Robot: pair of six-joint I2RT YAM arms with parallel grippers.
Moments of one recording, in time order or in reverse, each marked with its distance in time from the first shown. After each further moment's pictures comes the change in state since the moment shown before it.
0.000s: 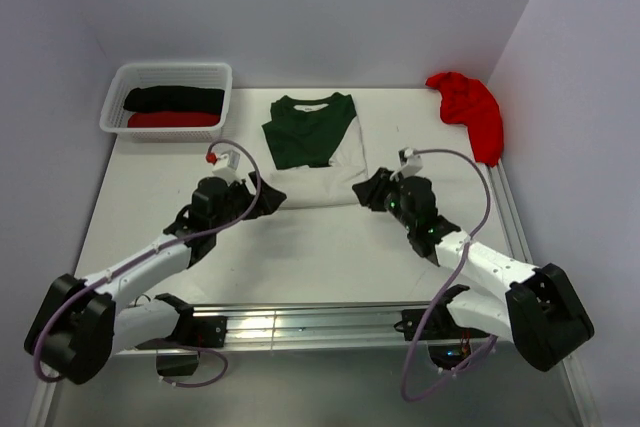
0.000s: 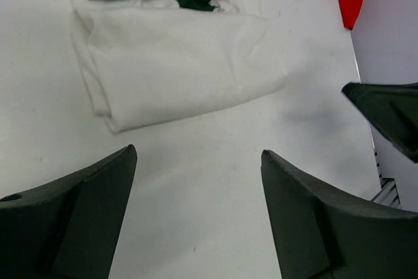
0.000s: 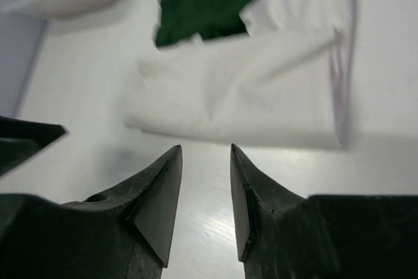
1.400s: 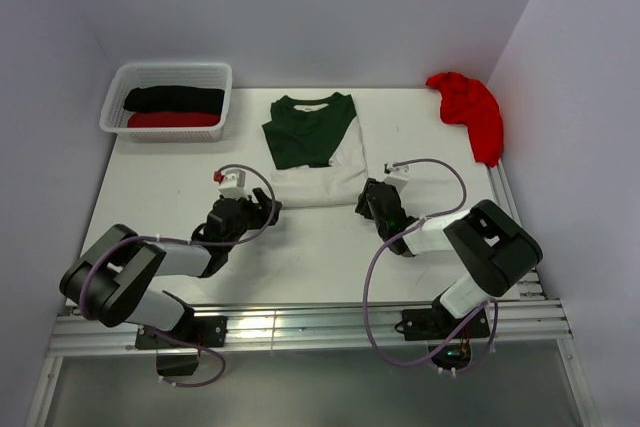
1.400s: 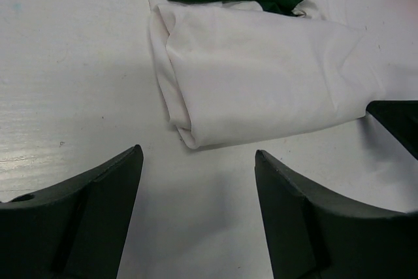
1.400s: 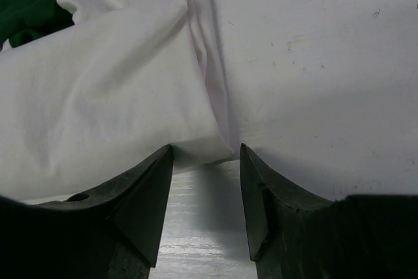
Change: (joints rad) left arm -0.086 0.285 -0.230 0.545 -0.279 0.103; right arm 0.151 0.432 -0.040 0.178 0.518 -0.027
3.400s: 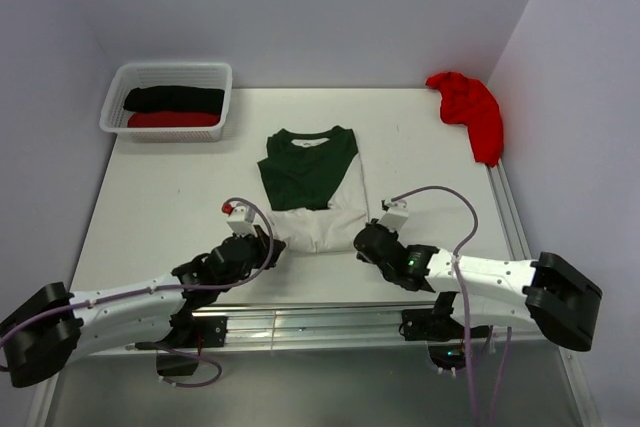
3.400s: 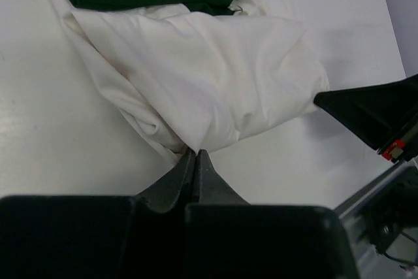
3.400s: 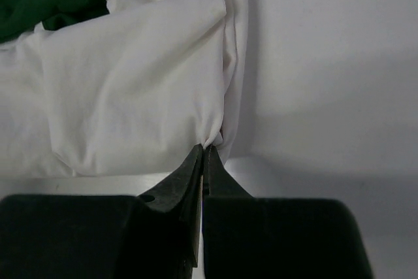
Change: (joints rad) left arm -0.402 -0.474 -0.080 -0.447 -0.195 -0.198; right arm 0.406 -0.438 -0.055 -0.662 0.155 0.372
